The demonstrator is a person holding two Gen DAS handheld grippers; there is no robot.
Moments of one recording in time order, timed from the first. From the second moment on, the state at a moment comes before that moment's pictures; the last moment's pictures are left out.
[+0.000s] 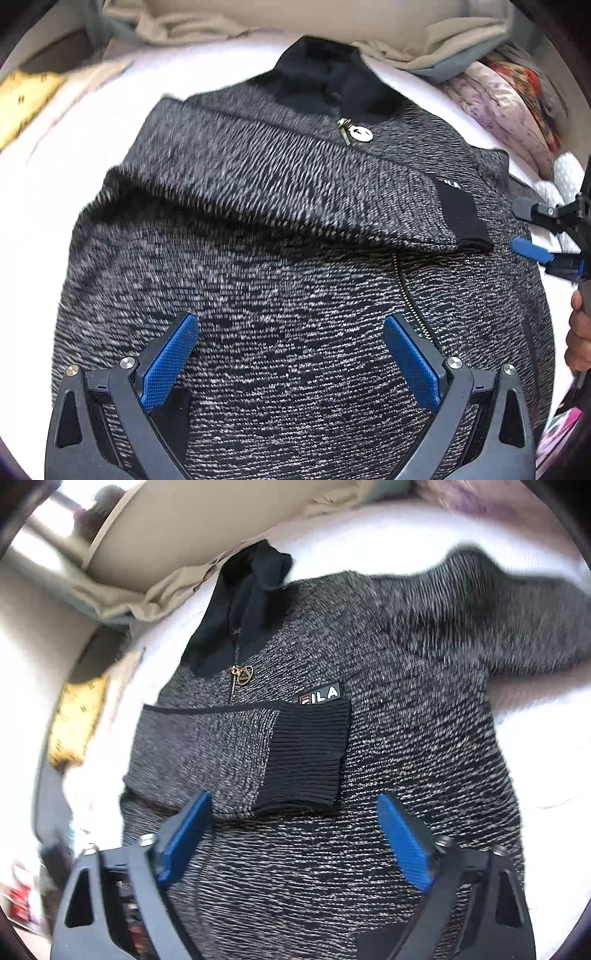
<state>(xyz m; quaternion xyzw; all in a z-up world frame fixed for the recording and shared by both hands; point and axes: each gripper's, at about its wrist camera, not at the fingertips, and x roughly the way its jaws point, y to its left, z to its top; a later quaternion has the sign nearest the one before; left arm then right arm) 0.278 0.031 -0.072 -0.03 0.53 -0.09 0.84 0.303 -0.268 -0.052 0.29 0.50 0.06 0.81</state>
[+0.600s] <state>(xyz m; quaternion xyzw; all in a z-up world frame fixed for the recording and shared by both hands) 0.281 0.015 -0.089 0.01 0.55 -0.07 0.84 0.374 -0.239 -0.095 0.25 0.51 0.12 0.82</state>
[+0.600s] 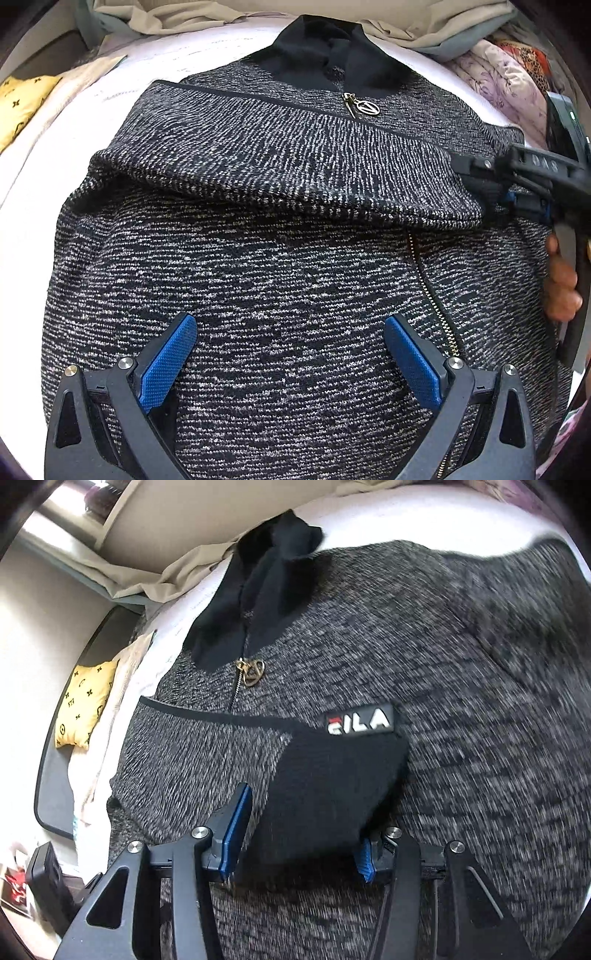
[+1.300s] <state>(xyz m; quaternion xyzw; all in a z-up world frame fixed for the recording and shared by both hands) 0.281 0.004 -0.094 0.02 0.53 -0.07 0.84 0.414 -0.234 -0.038 0.05 0.42 0.05 0.90</state>
